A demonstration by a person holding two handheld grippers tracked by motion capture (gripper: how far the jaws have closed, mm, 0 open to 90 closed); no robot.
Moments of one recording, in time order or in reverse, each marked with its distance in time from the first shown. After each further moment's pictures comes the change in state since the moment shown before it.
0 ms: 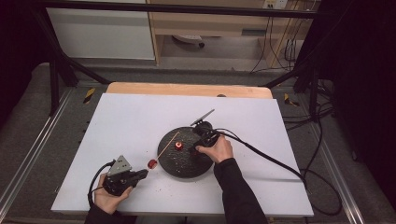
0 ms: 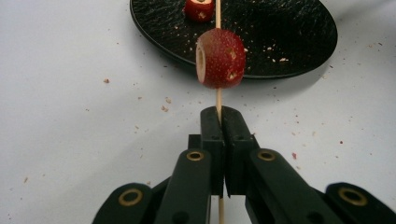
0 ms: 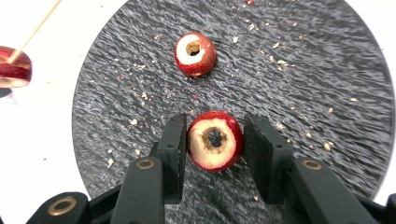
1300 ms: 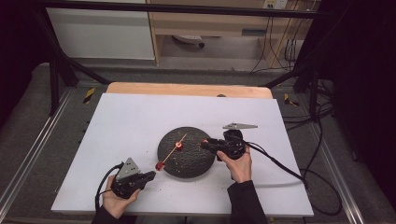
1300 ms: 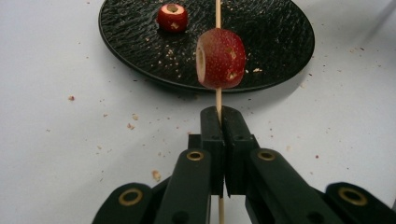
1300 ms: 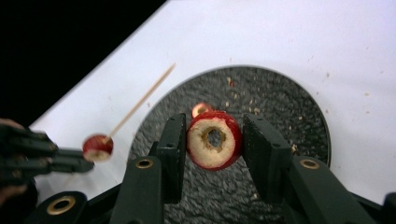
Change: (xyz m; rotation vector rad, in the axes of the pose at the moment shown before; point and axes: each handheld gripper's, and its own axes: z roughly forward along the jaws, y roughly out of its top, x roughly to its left) left arm -0.023 0.007 0.011 -0.015 -0.009 0.026; right arm -0.014 -0.073 -0.052 -0.543 0.116 0.144
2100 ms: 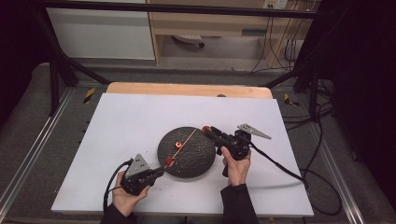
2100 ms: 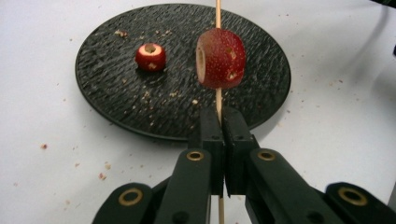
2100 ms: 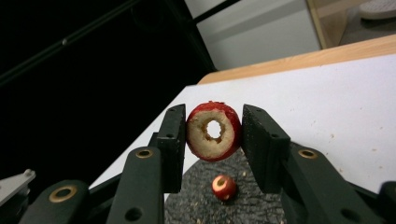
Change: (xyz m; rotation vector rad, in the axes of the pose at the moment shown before) left arm -0.018 0.025 0.010 -0.051 -0.014 0.015; right arm -0.002 -0.008 -0.010 -0.401 0.061 0.133
